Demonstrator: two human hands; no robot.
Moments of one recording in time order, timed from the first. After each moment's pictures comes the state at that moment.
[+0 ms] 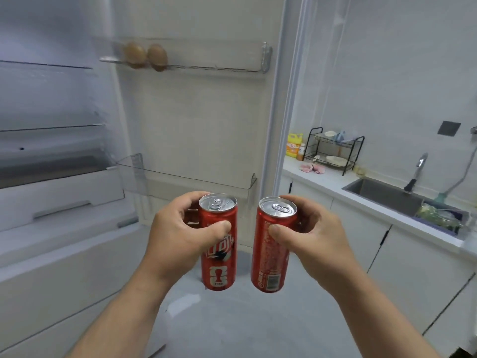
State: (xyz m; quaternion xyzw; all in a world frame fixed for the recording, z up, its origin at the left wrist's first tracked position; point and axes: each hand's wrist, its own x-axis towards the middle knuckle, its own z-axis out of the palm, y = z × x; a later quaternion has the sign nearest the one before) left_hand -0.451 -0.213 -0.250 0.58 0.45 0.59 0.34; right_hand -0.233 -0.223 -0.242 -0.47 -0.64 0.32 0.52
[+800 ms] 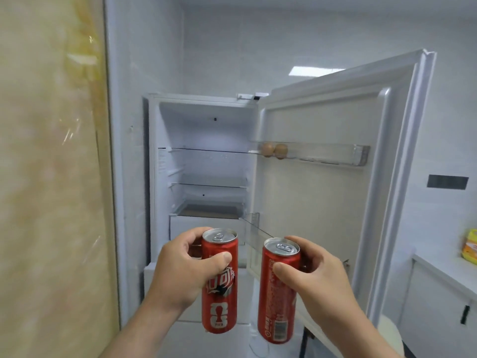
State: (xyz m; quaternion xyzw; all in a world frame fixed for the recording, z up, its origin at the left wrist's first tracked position) left_hand -0.446 -0.320 -0.193 0.41 0.62 0.66 0.07; right_hand -0.267 -0.190 -0.190 -0.24 -0.74 0.47 0.43
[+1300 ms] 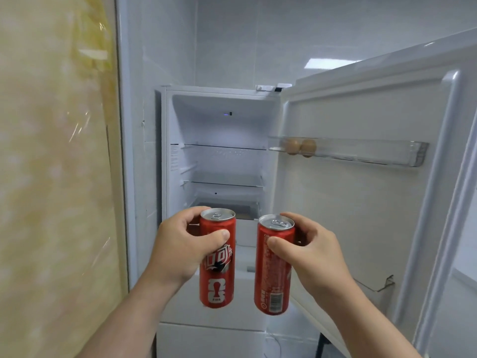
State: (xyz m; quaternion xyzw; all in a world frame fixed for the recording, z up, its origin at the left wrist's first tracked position) left_hand -0.520 -0.306 -0.169 0.41 0.62 0.67 0.03; right_hand -0.355 -0.169 -0.165 -0.21 -0.74 0.48 0.43
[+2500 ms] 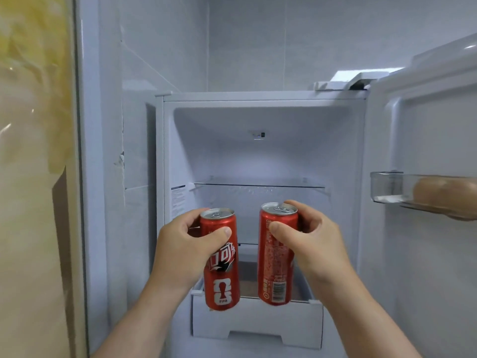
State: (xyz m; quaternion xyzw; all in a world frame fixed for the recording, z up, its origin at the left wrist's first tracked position) left_hand -0.831 -0.103 -0.119 0.39 0.61 0.69 -0.05; right_hand -0.687 0.034 -0.107 -0.16 -0.70 0.50 0.49
